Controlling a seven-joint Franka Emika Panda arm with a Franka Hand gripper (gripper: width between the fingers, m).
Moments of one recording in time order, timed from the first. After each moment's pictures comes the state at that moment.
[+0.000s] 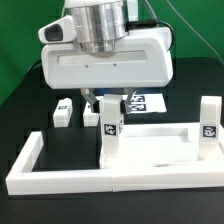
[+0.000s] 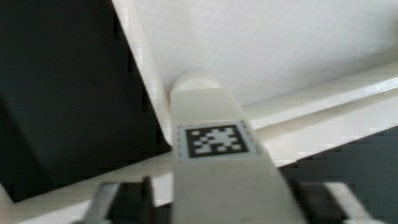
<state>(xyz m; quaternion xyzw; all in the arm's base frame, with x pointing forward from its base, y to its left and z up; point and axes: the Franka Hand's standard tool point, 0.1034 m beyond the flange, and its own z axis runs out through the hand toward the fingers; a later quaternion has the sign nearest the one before) 0.623 -0.058 0.115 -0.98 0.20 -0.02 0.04</state>
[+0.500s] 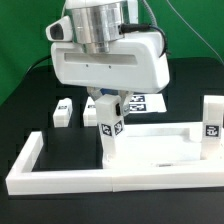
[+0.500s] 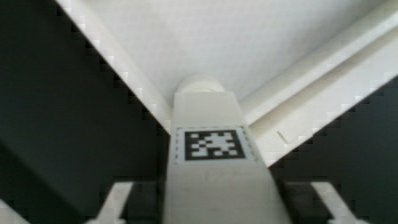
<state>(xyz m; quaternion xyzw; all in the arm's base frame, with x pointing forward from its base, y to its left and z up) 0.624 -0.057 0.114 -0.92 0.39 -0.01 0.05</state>
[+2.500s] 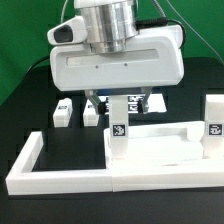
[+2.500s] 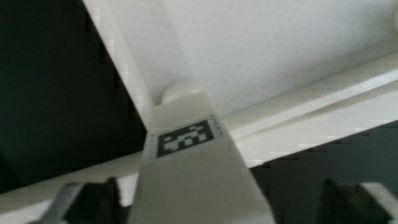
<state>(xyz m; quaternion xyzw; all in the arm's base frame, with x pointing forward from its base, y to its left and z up) 0.629 -0.042 0.115 -0.99 0.16 -0.03 0.05</state>
